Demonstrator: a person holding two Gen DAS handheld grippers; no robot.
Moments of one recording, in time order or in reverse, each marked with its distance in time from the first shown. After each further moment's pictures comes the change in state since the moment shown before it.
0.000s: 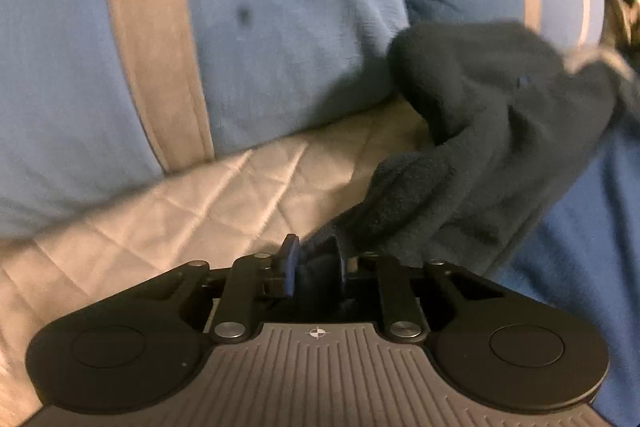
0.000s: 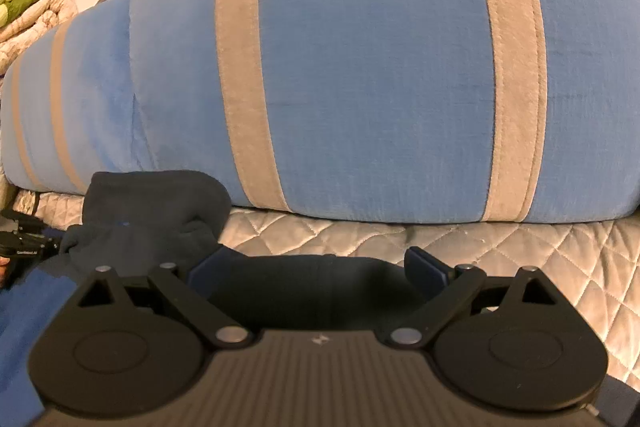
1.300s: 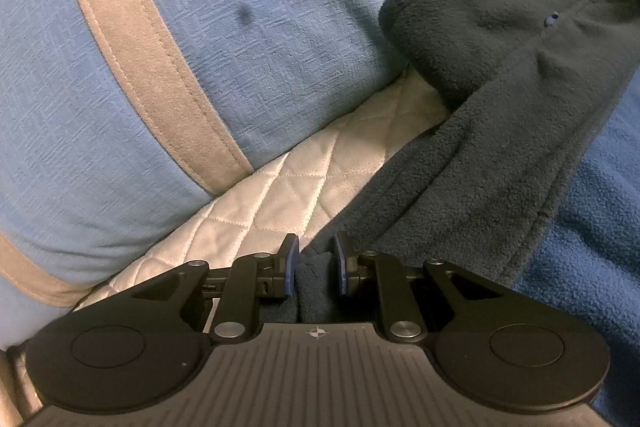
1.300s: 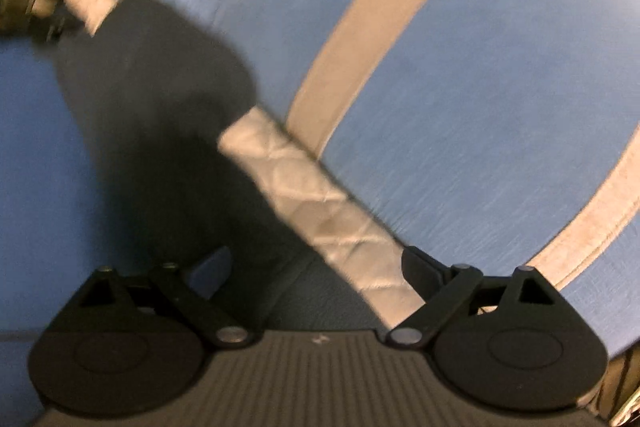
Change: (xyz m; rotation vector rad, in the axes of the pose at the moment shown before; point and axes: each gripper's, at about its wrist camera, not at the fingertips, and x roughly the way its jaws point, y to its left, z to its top) left arm 0.011 -0.028 -0.008 0.183 0.026 0.186; right arm 0.039 0.044 -0.004 -0.635 0.150 -0.075
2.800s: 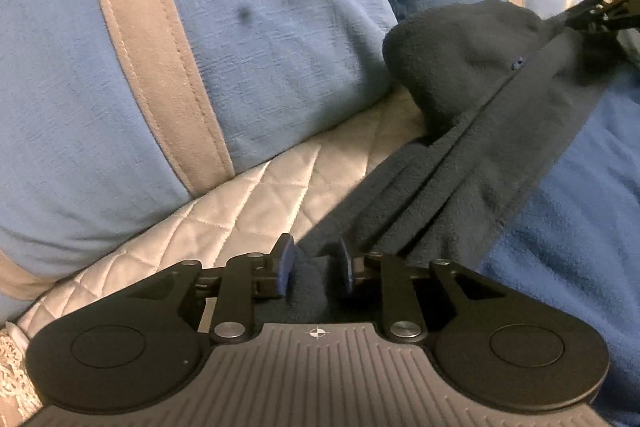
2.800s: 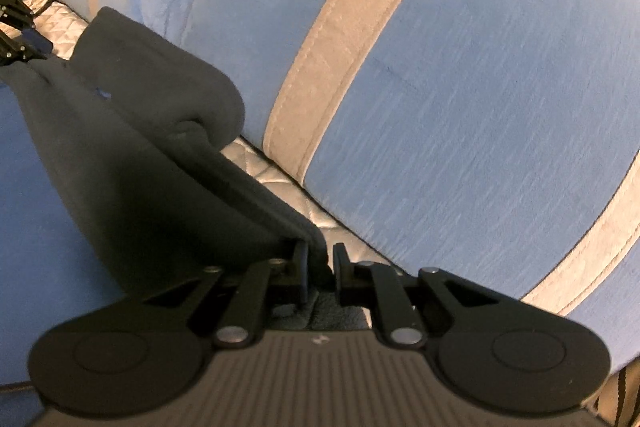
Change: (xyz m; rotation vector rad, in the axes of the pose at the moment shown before) left arm -0.010 0.029 0.008 -0.082 -0.035 -0.200; right arm 0.016 0.010 -0.002 0.051 -0.033 -0.025
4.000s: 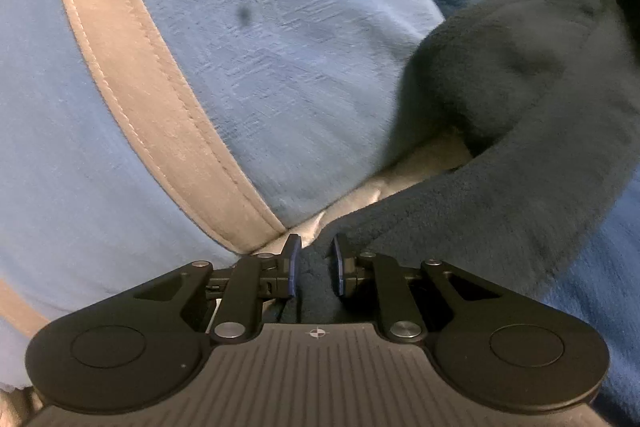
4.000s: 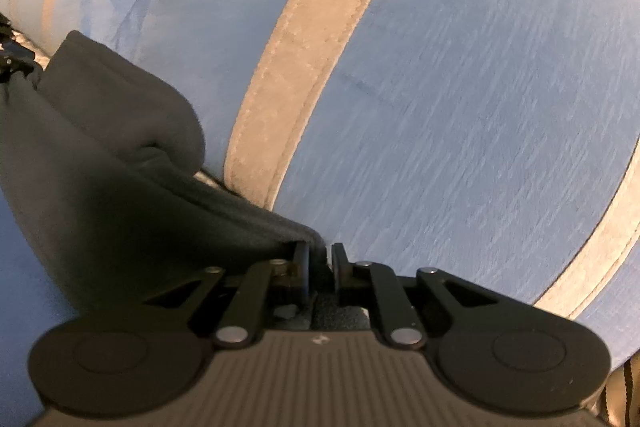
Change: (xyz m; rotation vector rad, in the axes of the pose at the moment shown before) left arm 0.035 -0.002 0.031 0.073 -0.005 0.247; right arm 0.036 -0.008 0.009 0.082 -0.053 -0.107
